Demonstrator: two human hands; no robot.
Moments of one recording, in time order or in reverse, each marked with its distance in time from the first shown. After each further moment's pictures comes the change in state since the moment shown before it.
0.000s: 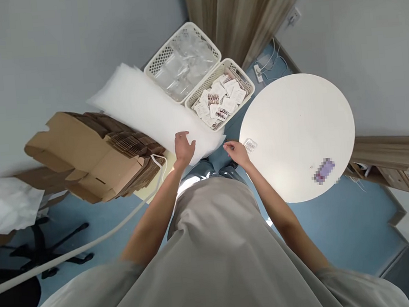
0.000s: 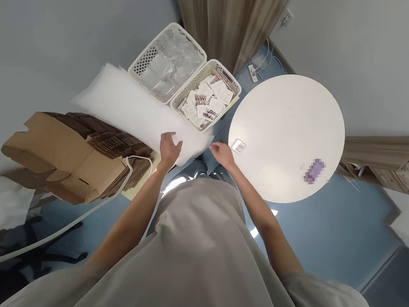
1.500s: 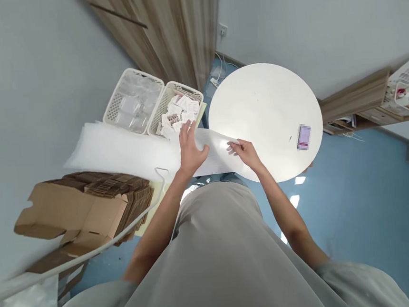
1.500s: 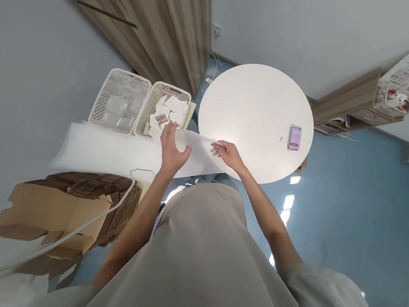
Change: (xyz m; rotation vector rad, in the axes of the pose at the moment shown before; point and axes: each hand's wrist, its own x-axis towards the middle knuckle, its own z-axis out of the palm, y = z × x) left_hand -0.062 0.169 0.017 0.014 -0.108 0.775; right_hand -0.109 0.042 -0.085 0.549 0.330 -0.206
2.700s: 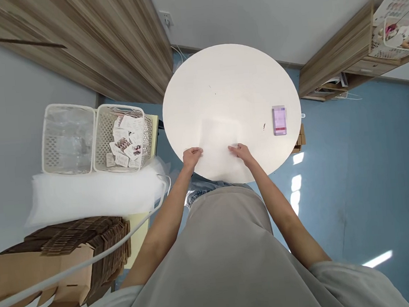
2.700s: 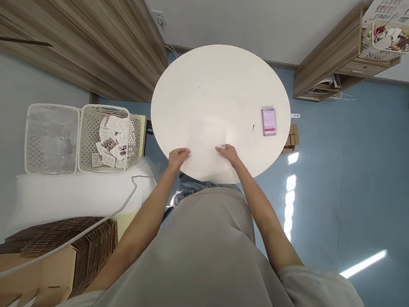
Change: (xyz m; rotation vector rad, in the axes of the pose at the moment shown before) left_hand 0.029 -0.027 0.223 -0.322 -0.372 -0.744; right_hand 0.011 0.180 -0.142 0.317 0.362 0.502
